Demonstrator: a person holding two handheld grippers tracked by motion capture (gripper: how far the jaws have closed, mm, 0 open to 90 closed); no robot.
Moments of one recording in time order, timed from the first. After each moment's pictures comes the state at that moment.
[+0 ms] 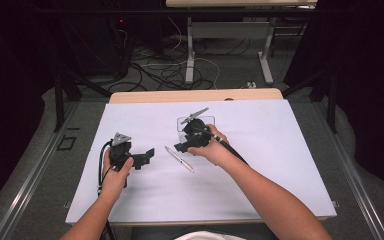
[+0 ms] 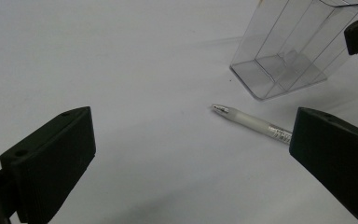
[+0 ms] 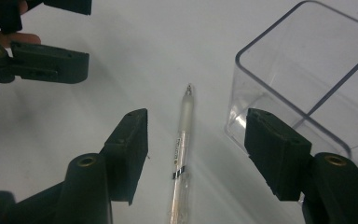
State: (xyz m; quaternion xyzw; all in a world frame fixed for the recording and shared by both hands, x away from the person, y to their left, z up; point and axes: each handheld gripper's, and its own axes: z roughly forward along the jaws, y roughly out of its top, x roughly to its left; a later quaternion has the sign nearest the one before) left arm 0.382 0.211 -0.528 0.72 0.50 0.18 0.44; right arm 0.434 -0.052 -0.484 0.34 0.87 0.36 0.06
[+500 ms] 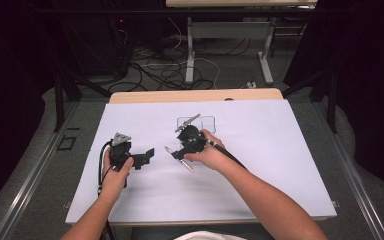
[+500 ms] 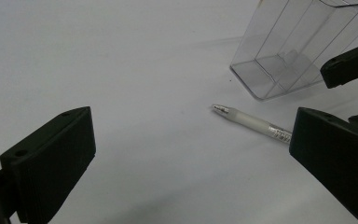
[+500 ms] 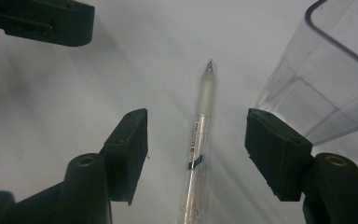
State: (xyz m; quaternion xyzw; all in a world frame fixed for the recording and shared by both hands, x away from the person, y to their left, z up) left arm 0.382 0.211 -0.528 0.72 0.50 0.18 0.44; right arm 0.431 -0.038 -0.503 0.30 0.89 0.33 0.05
